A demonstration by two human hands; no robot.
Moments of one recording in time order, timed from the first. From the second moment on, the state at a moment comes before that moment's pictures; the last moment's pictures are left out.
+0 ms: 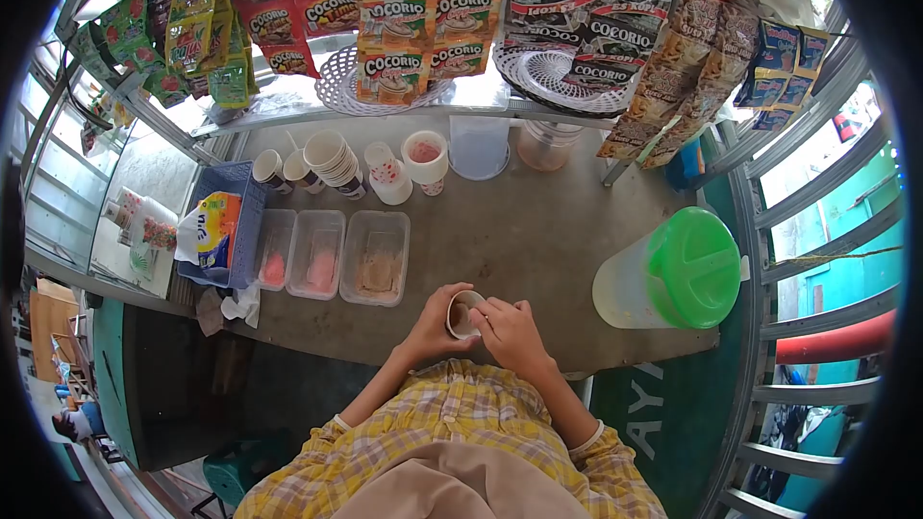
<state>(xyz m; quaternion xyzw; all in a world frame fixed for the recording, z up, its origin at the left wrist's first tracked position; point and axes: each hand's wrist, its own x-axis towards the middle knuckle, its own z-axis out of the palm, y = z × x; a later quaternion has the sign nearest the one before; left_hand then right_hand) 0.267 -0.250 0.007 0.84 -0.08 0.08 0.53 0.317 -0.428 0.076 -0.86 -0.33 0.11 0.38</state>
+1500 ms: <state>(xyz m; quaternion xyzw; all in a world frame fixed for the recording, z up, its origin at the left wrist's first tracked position) 0.267 -0.250 0.003 0.84 -0.09 0.07 0.53 0.320 -0.426 0.075 -0.85 -0.32 0.13 0.40</state>
